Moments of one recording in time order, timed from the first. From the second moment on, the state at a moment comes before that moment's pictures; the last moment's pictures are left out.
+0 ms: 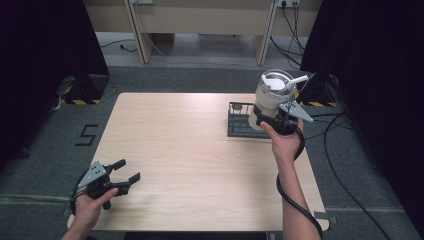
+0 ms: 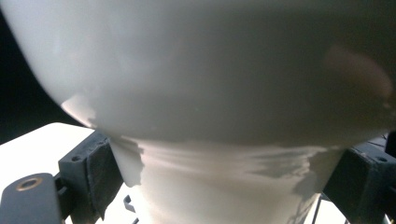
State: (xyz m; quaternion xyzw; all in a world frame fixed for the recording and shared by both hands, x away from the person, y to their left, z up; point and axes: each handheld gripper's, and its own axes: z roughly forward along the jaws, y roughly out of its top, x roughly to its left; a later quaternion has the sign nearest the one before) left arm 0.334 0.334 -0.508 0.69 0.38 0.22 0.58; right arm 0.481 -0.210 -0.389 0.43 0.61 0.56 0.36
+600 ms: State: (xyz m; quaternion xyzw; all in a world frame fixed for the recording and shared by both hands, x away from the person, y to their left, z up) left arm 0.334 0.334 -0.508 0.69 0.38 0.22 0.58; right arm 0.512 -0.220 -0.384 0.45 0.60 0.54 0.37
